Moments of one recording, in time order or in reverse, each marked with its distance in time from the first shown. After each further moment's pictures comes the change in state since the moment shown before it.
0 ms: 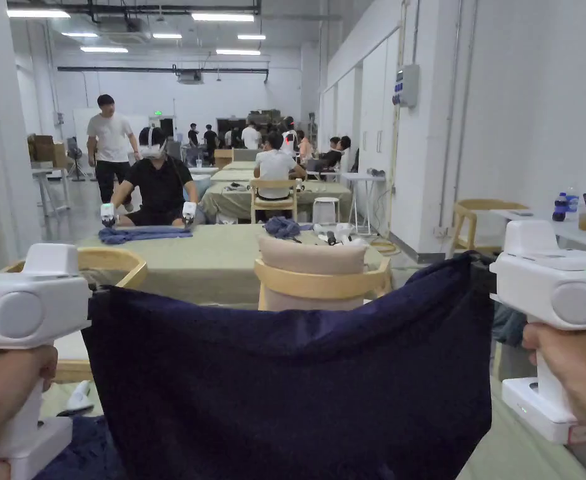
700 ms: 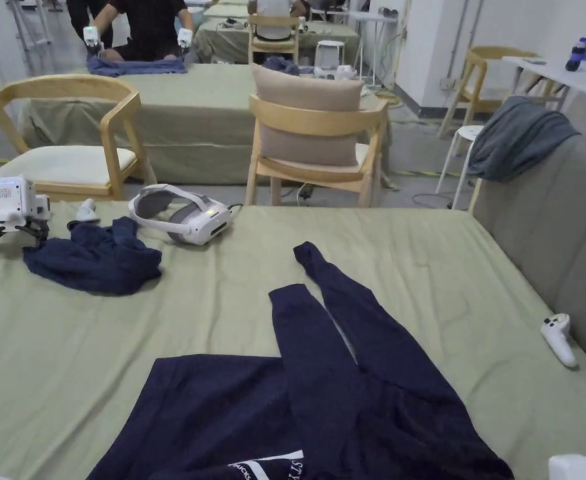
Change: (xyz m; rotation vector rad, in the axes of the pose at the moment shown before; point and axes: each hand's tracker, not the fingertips) left arm -0.018 -0.374 0.216 -0.554 -0.143 0.089; right arm 0.020 -0.355 0.273 -0.719 0.140 -0.047
